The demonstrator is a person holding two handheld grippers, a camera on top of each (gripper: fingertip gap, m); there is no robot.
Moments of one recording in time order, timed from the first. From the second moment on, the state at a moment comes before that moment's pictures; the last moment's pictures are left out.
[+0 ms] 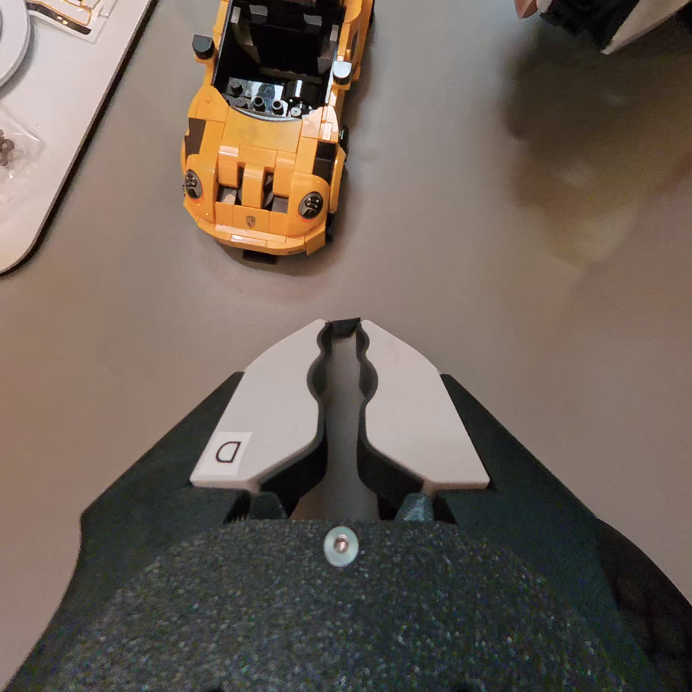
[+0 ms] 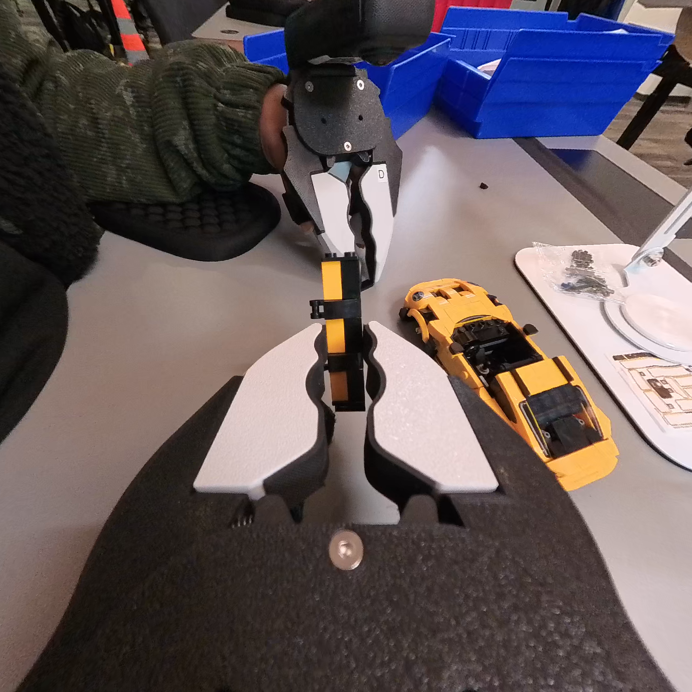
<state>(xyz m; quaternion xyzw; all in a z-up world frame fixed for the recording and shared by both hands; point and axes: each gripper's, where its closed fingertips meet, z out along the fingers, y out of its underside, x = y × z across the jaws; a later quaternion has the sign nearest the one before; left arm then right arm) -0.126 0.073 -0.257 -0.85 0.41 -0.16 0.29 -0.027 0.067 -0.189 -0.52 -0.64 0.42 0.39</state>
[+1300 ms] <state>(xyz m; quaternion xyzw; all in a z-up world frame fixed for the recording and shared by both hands) -0.035 0.016 -0.138 -0.64 0.49 -0.39 0.45 -0.033 0.017 -0.181 -0.46 -0.66 0.51 0.31</state>
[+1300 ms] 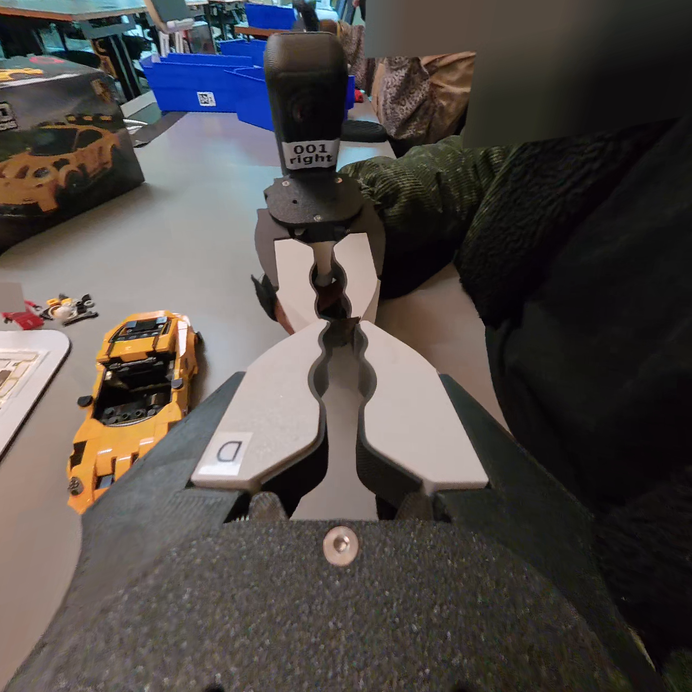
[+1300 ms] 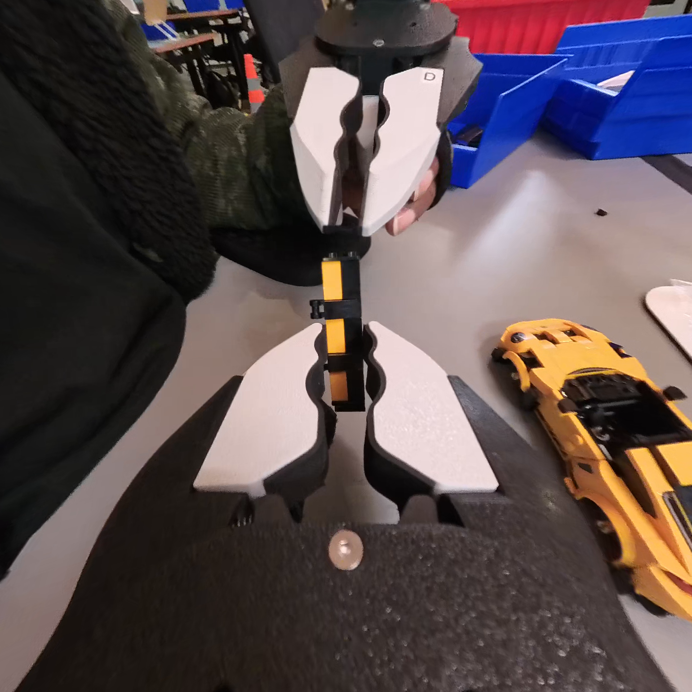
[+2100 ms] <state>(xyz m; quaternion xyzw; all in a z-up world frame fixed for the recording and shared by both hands) -0.025 0.027 -0.109 -0.66 0.59 -0.30 0.35 -0.034 0.024 -0.143 -0.44 -0.58 0.57 0.38</state>
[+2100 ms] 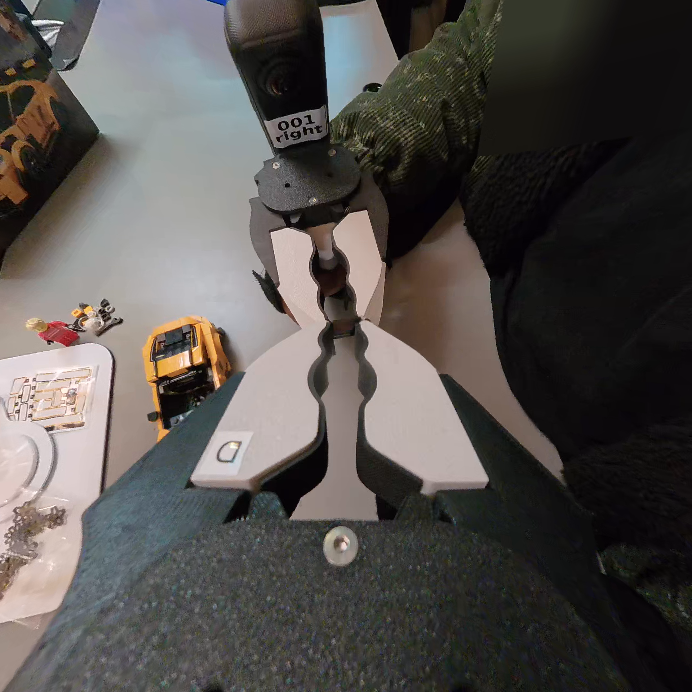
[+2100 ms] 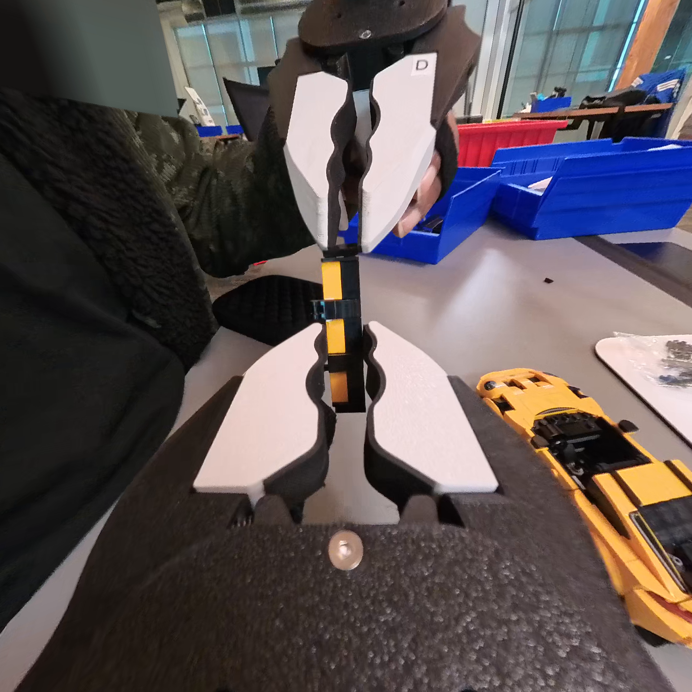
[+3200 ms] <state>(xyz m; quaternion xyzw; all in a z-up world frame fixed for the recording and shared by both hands) -0.017 0.010 -0.096 -0.66 0.59 -0.36 0.30 -0.030 0.007 -0.131 -0.40 -0.59 0.57 0.40</state>
